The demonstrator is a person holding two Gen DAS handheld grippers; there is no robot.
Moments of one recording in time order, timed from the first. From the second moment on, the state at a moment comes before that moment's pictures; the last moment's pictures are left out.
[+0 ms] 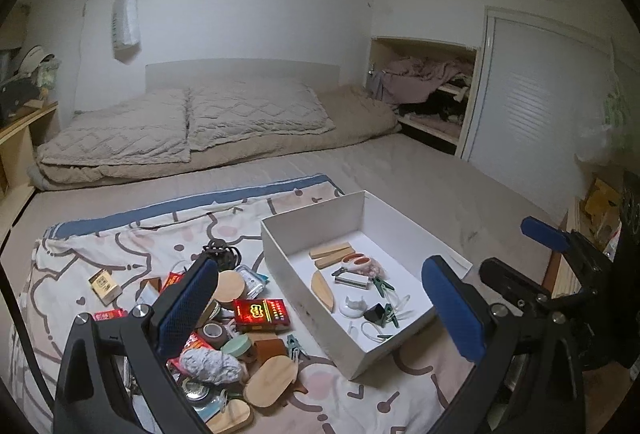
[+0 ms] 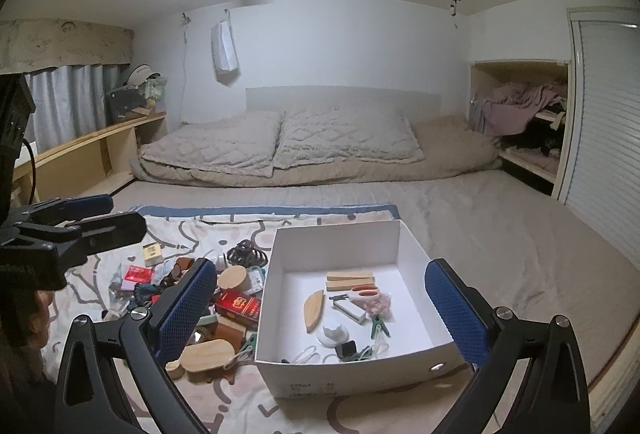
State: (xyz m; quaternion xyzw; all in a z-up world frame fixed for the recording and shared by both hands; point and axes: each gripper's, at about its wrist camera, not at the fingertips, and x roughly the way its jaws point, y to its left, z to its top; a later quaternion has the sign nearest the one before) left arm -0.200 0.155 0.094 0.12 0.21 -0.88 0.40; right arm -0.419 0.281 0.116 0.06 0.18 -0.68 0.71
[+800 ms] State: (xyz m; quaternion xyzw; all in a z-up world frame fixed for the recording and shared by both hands) left arm -0.169 0.198 0.049 0.14 0.16 -0.86 0.46; right arm -0.420 0.313 0.078 0.05 0.18 -0.68 0.71
